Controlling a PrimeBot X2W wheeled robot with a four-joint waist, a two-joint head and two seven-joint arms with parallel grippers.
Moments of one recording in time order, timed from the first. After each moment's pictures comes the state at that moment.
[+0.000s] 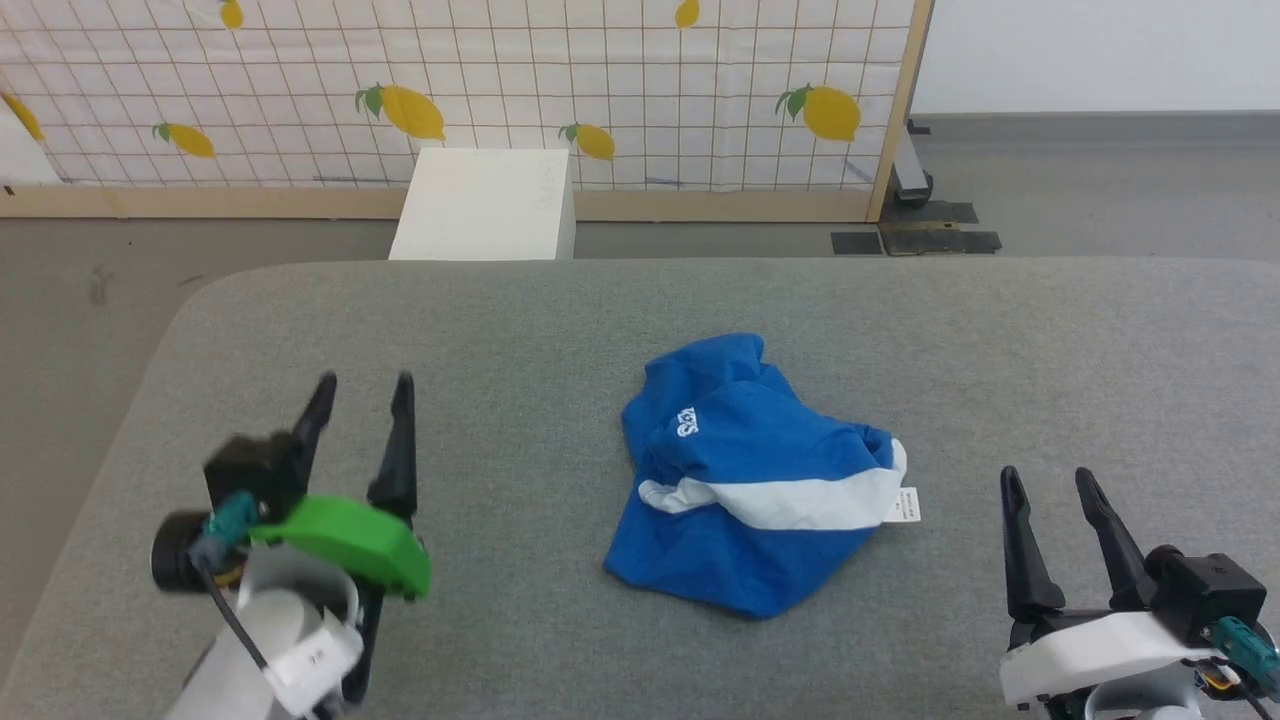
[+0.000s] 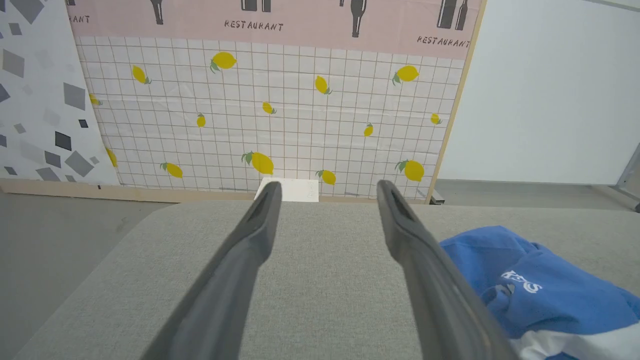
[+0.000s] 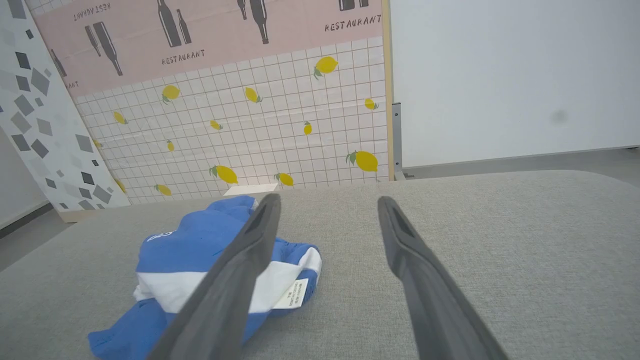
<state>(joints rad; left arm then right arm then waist) -0.27 0.34 -0.35 0.28 -0.53 0.10 -0.25 0.02 -0.05 -0.07 0.18 0.19 0.13 -0.25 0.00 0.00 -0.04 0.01</state>
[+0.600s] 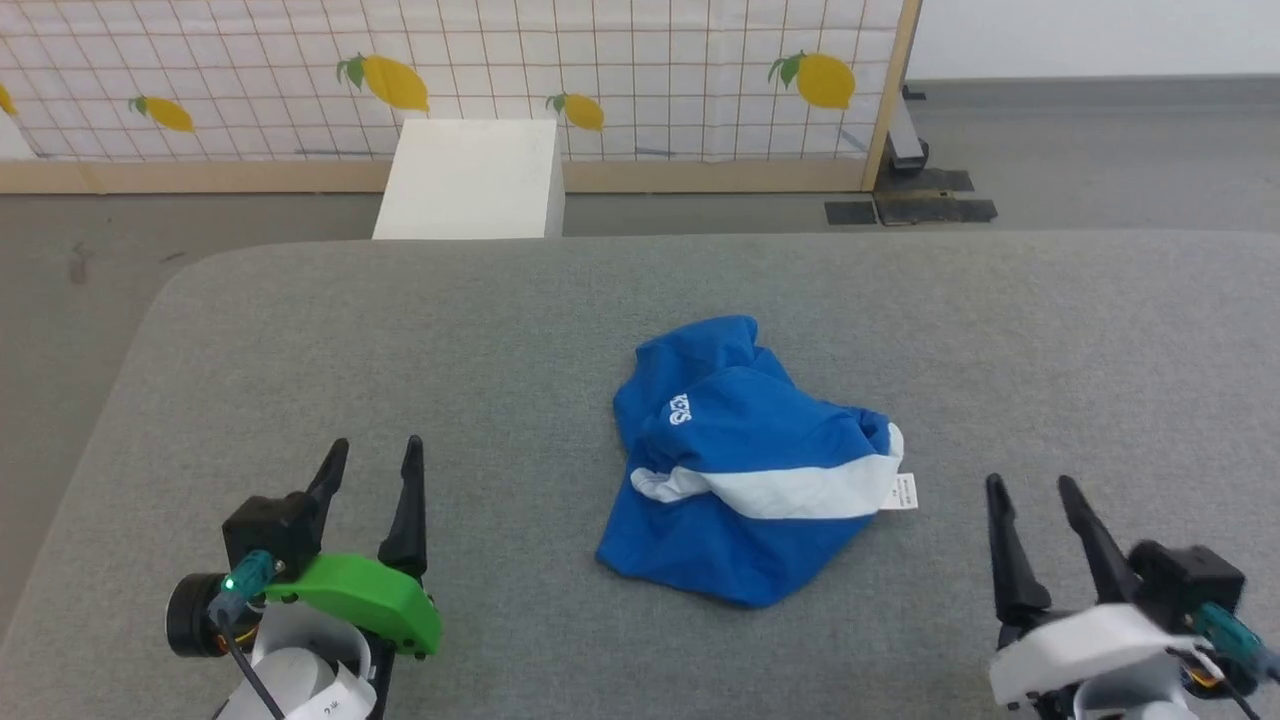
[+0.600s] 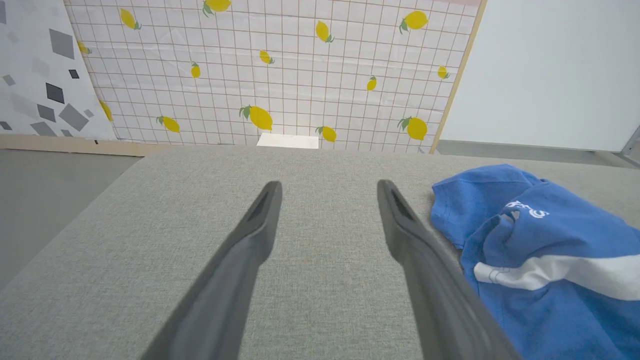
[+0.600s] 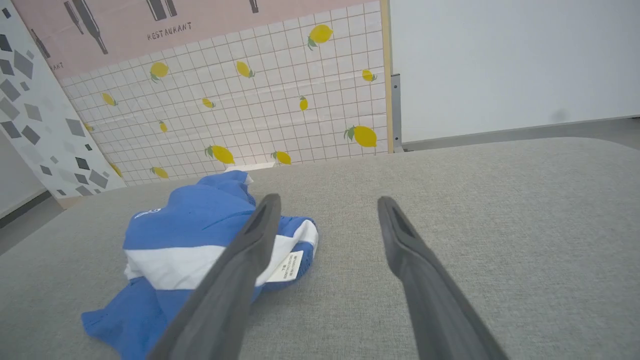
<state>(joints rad) -0.17 0.32 -0.35 0.26 -0.52 0.12 -0.25 0.02 -0.05 -0.06 0.20 0.21 0.13 -0.21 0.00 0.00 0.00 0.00</state>
